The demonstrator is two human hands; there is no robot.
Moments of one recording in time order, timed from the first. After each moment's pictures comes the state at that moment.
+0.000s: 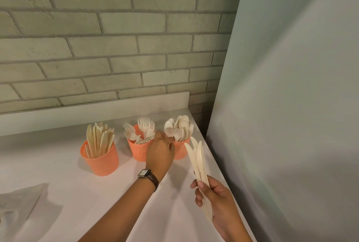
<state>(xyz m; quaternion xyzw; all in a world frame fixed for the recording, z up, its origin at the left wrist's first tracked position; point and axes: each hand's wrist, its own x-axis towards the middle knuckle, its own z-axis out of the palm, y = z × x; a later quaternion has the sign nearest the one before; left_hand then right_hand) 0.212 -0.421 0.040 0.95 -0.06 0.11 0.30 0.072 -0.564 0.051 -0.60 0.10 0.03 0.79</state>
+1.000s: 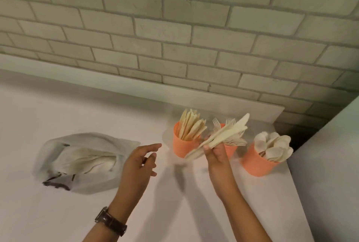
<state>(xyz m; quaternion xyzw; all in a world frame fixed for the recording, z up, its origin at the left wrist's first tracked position) 0.067 -0.210 0.069 0.73 0.23 0.20 0.62 0.156 -0.377 0.069 -0.67 -0.15 0.09 0.72</state>
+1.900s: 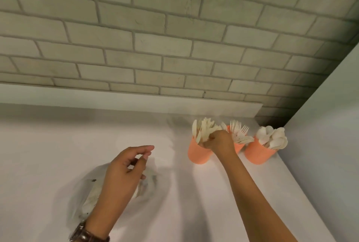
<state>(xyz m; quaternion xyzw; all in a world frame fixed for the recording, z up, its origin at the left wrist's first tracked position) 0.044 -0.054 0.107 0.73 0.07 0.16 0.66 0.201 -0.279 0.095 -0.97 0.06 0.06 0.23</state>
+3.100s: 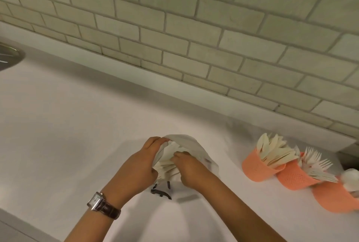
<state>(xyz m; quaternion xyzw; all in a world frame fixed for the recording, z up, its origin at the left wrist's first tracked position) 0.000 0.043 0.073 0.93 0.09 0.05 0.35 0.120 -0.090 0.031 -0.87 -0.45 0.19 0.02</state>
